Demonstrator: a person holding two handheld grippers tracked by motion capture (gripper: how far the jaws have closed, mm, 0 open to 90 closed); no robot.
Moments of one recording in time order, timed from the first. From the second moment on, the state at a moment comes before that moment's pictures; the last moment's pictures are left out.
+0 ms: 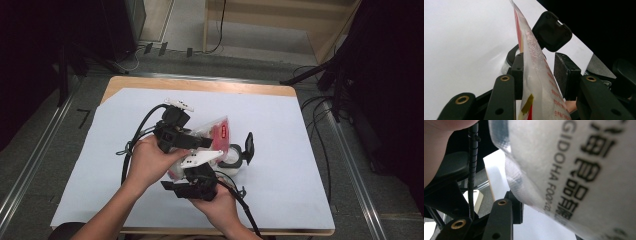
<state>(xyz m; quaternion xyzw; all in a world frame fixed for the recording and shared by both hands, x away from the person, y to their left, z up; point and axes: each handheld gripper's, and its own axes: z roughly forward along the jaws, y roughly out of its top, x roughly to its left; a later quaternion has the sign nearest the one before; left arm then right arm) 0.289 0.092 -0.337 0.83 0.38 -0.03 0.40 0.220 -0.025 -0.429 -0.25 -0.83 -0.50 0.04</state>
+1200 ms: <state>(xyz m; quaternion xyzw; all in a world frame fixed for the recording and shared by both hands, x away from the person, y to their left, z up) 0.288 0.096 -0.335 0.83 0.39 -0.01 0.41 0.226 -0.021 -0.430 -0.23 -0.83 -0.50 0.03</state>
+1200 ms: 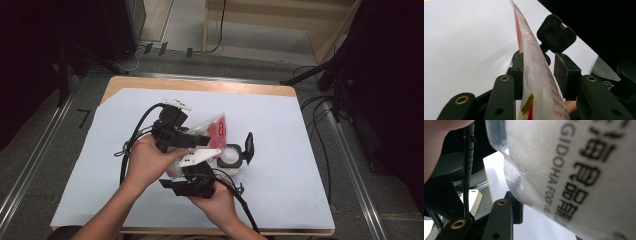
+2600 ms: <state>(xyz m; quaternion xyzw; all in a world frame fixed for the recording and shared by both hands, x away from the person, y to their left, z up) 0.286 0.091 -0.335 0.84 0.38 -0.01 0.40 0.224 -0.023 -0.432 -0.24 -0.83 -0.50 0.03</state>
